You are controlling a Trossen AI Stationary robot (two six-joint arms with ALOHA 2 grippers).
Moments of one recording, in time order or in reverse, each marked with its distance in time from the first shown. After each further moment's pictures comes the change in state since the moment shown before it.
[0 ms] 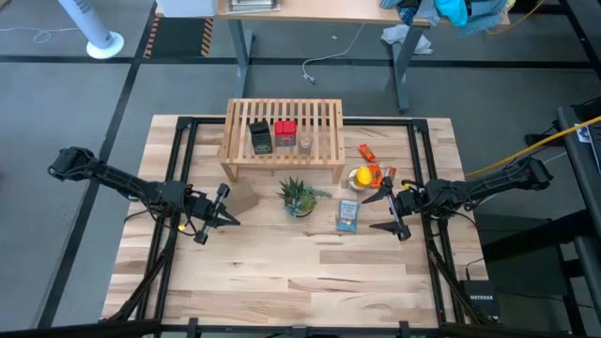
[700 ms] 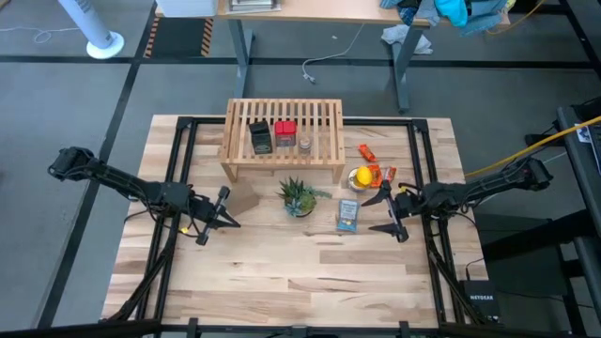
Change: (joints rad) left arm -0.001 -0.001 0.000 -0.114 0.000 0.059; right arm 0.001 0.000 -0.087 0.051 0.003 0.024
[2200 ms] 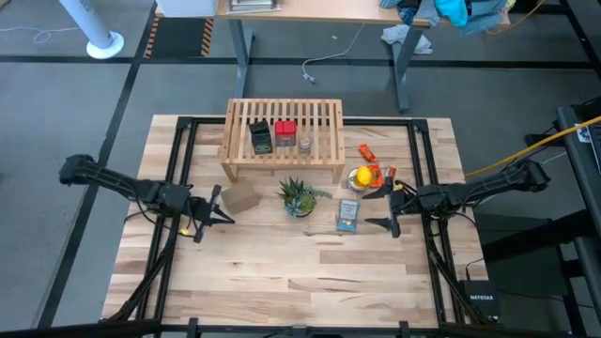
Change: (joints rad) left arm -0.020 -0.301 -0.001 -0.497 -0.116 0.077; right arm -0.001 -0.063 -0.003 -0.231 0.192 0.030
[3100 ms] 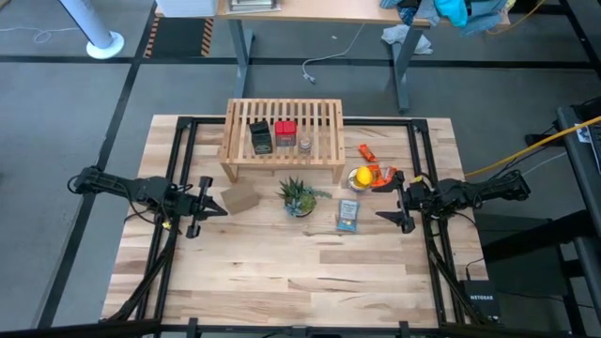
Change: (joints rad) left arm 0.015 -0.362 0.001 -0.051 0.008 0.191; right arm 0.000 -0.391 0.000 -0.133 -0.009 0.000
